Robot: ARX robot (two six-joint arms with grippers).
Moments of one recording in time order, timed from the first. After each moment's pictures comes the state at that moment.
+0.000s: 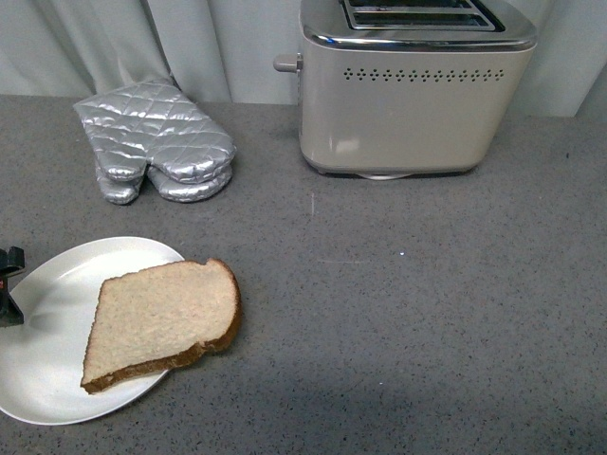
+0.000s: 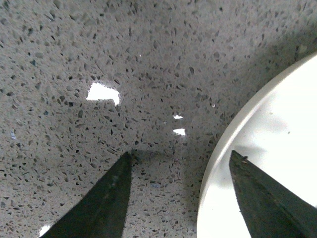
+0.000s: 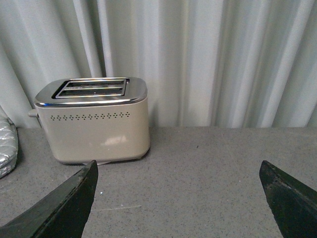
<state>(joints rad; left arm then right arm) 0.20 1.97 0.75 -0.03 0.04 -0.18 0.00 0.00 0.01 0.00 0.00 0.00</state>
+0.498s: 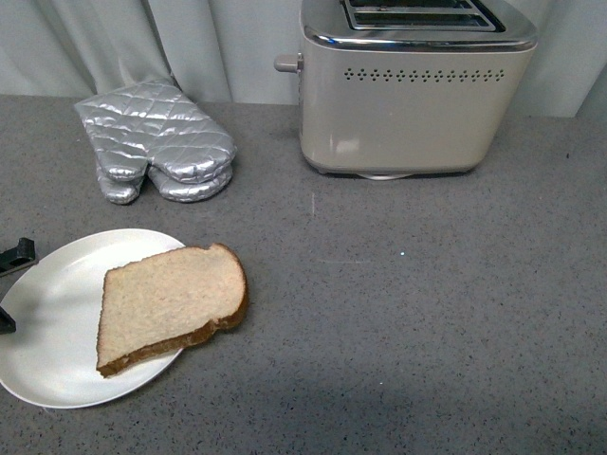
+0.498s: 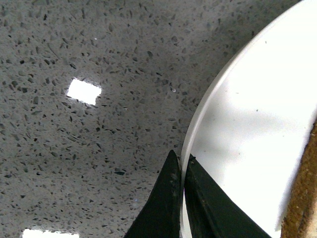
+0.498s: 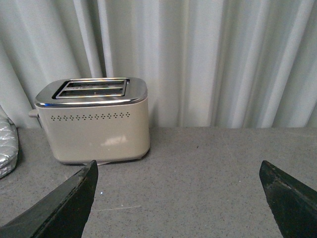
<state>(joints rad) 0.17 1.94 0.74 -0.05 0.11 -0.22 0.00 0.00 0.01 0.00 0.00 0.00</state>
